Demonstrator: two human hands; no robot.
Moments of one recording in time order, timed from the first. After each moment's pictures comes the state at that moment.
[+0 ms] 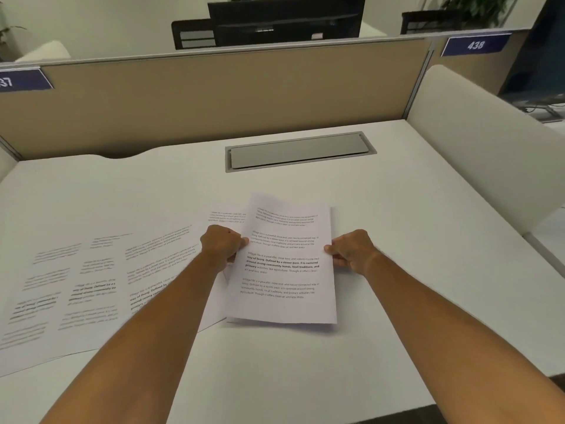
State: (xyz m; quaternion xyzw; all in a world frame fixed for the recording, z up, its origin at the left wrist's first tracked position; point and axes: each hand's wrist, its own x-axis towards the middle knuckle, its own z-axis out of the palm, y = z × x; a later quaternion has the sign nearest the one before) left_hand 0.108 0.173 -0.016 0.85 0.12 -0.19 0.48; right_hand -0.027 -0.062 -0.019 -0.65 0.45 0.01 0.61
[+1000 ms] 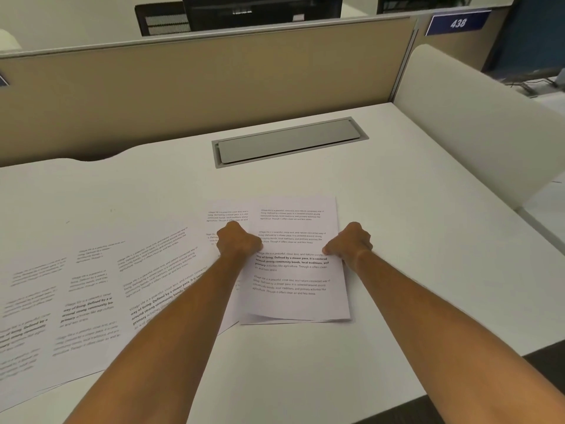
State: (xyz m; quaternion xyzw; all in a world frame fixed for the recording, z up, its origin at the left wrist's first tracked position) left_hand 0.117 0.150 -0.033 0.92 0.02 -0.20 0.32; right_hand -0.018 -0.028 -0.020 -0.76 0.51 0.01 0.39
